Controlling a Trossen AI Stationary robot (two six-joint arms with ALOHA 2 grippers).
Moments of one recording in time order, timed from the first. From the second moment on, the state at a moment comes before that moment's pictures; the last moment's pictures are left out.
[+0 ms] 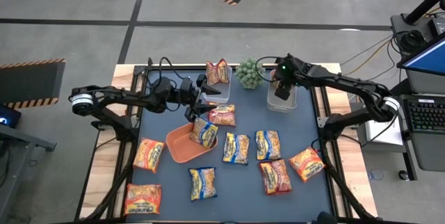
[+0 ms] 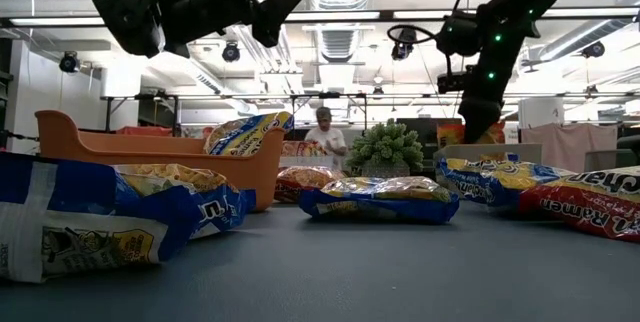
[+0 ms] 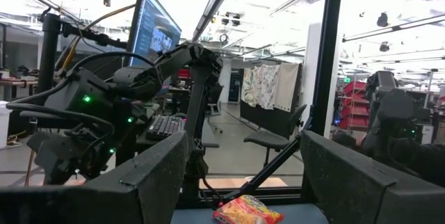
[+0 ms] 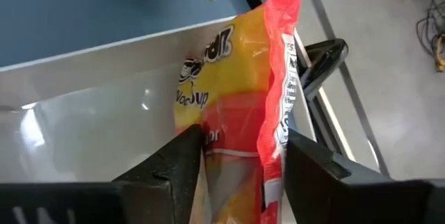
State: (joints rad) left arm 0.32 1.46 0.61 1.20 0.53 -0.26; right arm -0.73 1.31 0.85 -0.57 0.25 -0.36
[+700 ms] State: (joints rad) left arm 0.32 1.46 0.61 1.20 0.52 -0.26; right arm -0.73 1.30 0.91 -0.54 0.38 -0.50
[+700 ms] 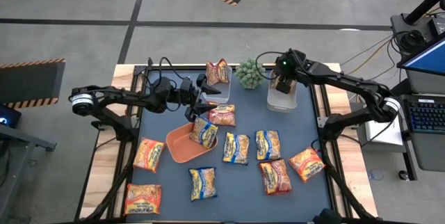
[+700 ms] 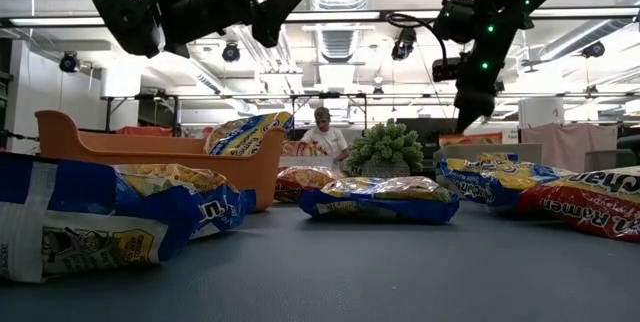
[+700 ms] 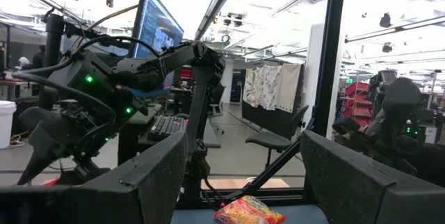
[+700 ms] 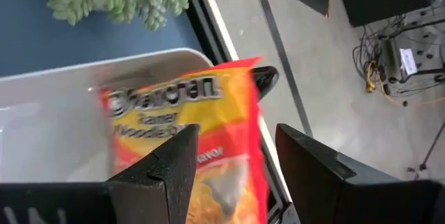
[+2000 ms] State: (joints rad) left arm 0.32 1.42 0.89 -0.33 0.19 -0.02; right arm -0.21 1.44 0.97 -0.30 -0.05 0.53
